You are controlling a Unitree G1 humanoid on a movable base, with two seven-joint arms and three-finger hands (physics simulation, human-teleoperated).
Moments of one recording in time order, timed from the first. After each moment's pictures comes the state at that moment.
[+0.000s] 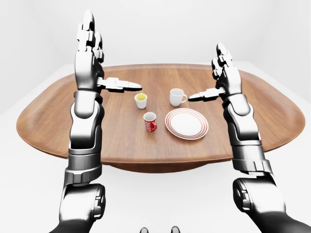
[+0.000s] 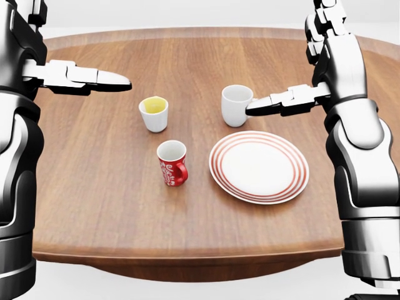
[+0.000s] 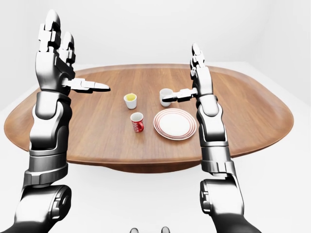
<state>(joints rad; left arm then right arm) -0.77 0.24 0.14 0.04 -0.05 0.09 -0.02 -0.77 -0.28 -0.15 0.30 0.03 0.09 0.11</state>
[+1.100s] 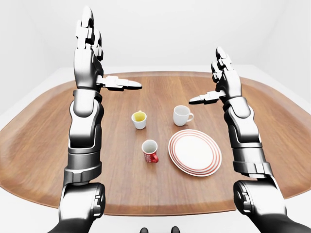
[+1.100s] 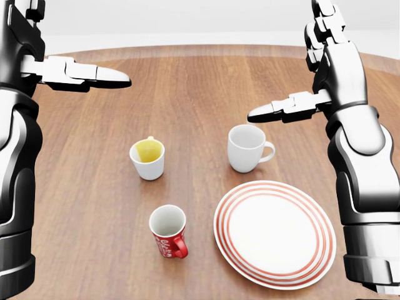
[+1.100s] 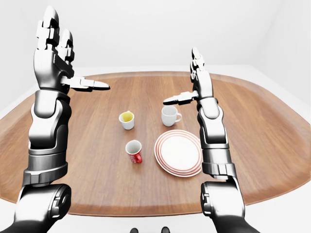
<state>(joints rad) -0.78 0.25 0.14 0.04 -0.04 0.09 -0.01 -0.74 -0.29 -0.15 0.29 0.03 0.09 0.13</state>
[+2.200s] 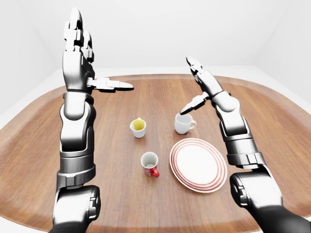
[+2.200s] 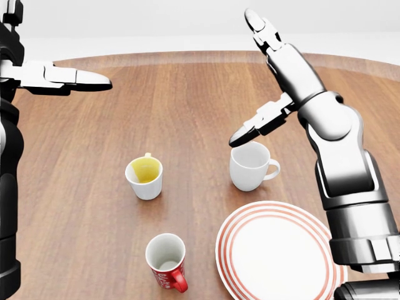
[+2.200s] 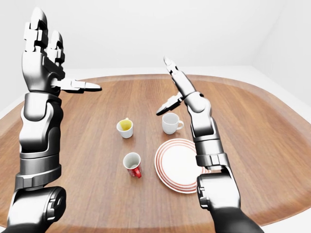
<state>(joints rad) -0.74 0.29 0.17 0.01 -0.07 0.09 -0.02 -0.84 -0.28 -0.06 0.40 -0.28 0.09 0.34</state>
